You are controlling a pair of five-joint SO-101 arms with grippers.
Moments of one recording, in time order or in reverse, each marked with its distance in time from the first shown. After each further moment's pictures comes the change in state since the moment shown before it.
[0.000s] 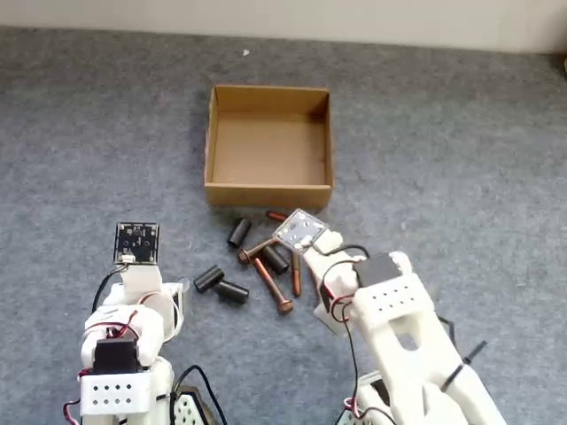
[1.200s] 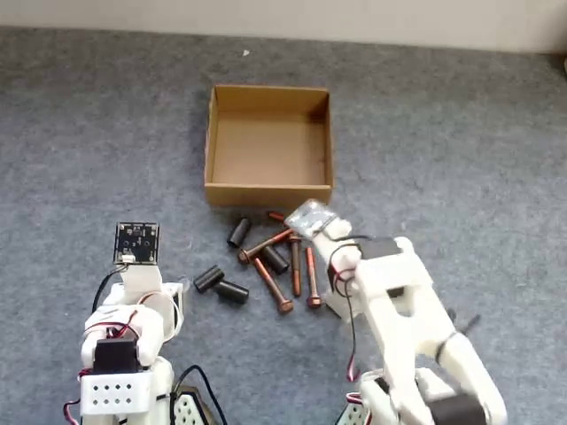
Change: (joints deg) left arm 0.0 0.0 0.0 0.0 0.0; right arm 6.3 10.1 -2.3 -7.4 1.4
